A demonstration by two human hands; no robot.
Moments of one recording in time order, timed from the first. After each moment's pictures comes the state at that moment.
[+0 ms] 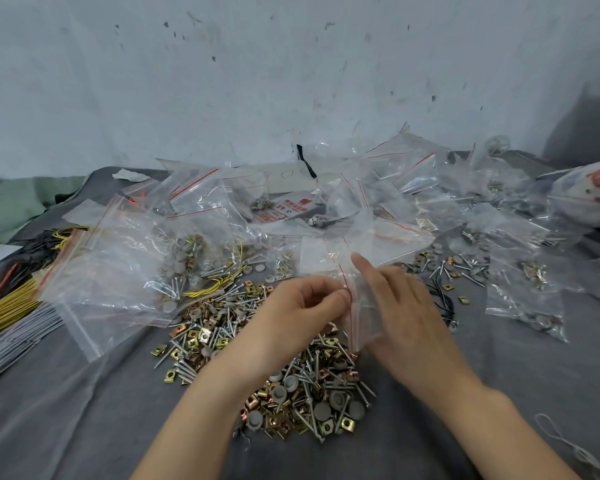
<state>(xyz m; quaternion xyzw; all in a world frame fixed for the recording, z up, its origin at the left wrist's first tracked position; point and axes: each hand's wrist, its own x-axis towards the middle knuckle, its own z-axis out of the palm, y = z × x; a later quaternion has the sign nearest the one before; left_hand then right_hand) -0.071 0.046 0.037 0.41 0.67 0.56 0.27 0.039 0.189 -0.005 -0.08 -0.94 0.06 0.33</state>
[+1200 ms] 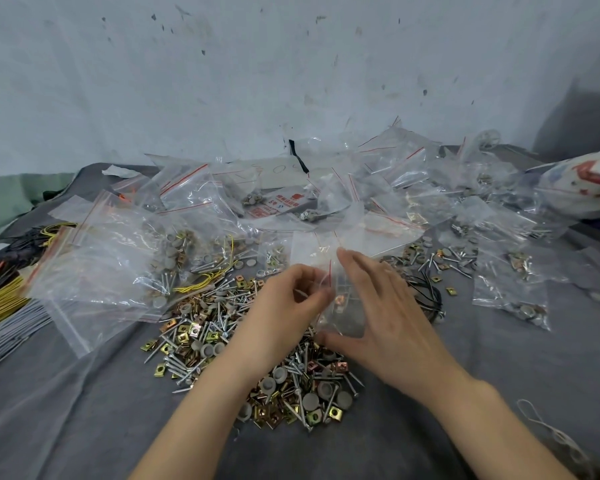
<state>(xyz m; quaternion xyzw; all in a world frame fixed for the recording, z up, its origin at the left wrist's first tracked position) -0.079 0.057 0.016 0.39 0.74 0.54 0.14 0.038 0.187 -0.011 -0.06 -0.94 0.14 0.29</state>
